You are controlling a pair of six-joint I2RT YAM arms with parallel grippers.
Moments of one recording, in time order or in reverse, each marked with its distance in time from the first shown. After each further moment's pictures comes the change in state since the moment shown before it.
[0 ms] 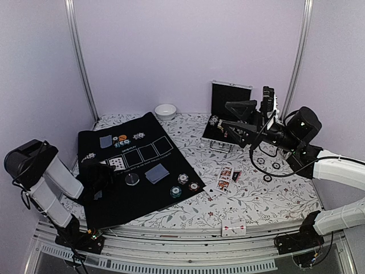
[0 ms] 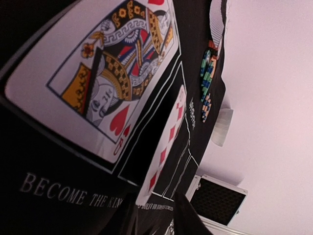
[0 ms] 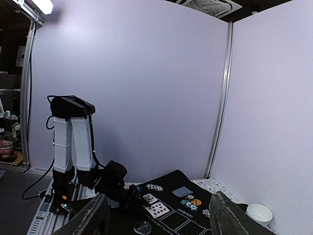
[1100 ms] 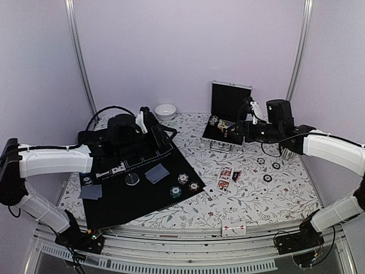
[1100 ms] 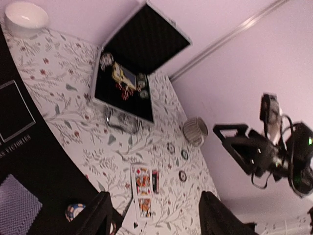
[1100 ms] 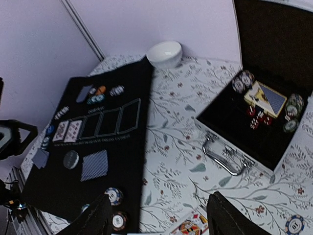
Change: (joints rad) left arm -0.521 -0.248 0.694 -0.684 0.054 0.867; right arm -0.187 0.175 0.209 -0.775 0.369 0.212
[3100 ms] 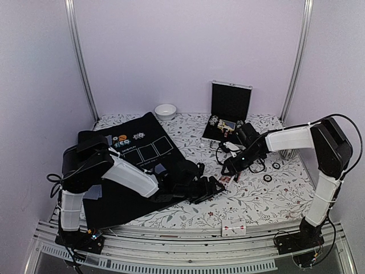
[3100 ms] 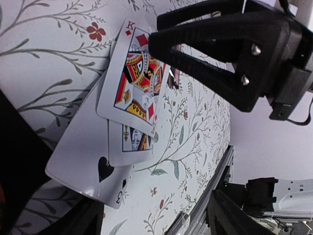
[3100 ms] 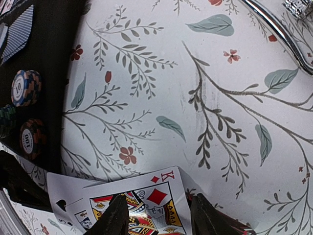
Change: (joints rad) left arm -0.303 0.721 0.228 0.179 0.229 -0.336; right arm 0.000 0.548 0.143 -0.349 -0.087 -0.303
